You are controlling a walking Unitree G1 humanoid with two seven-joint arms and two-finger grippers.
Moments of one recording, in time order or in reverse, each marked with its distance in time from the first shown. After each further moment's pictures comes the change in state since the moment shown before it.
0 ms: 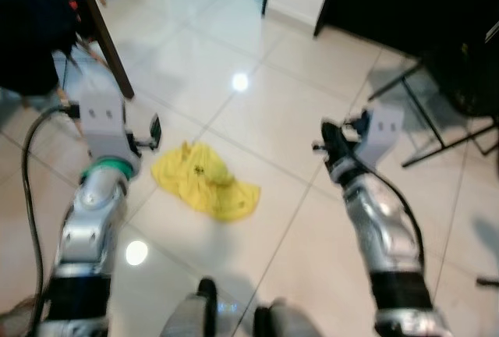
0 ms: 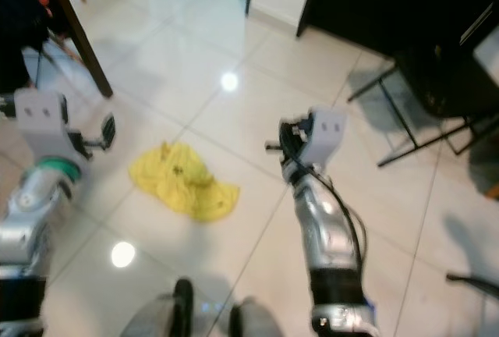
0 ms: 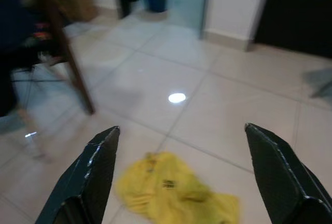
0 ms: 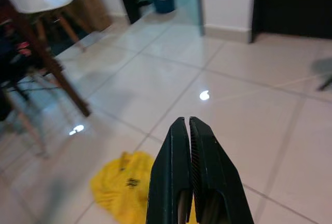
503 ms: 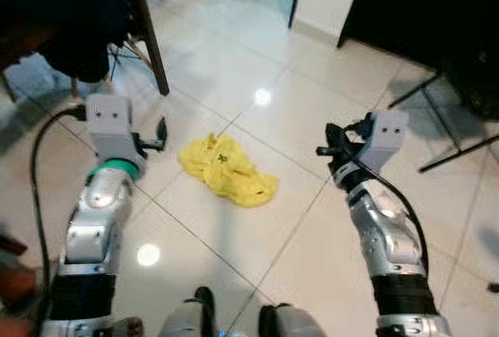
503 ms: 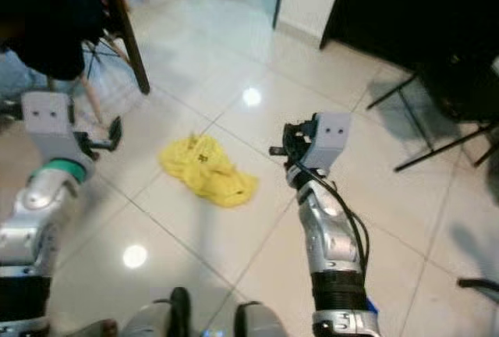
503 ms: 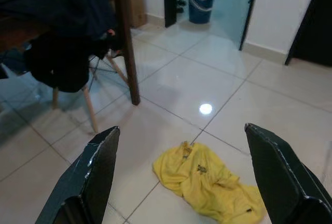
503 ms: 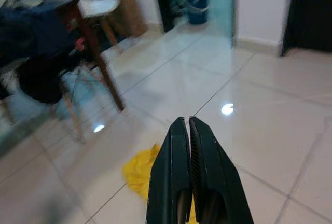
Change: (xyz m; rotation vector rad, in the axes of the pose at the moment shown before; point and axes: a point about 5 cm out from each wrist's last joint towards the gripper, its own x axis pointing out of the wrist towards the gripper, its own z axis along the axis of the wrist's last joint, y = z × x) left arm 0.000 0.007 0.000 -0.012 0.006 0.027; right arm 0.000 0.004 0.000 0.002 -0.009 0.011
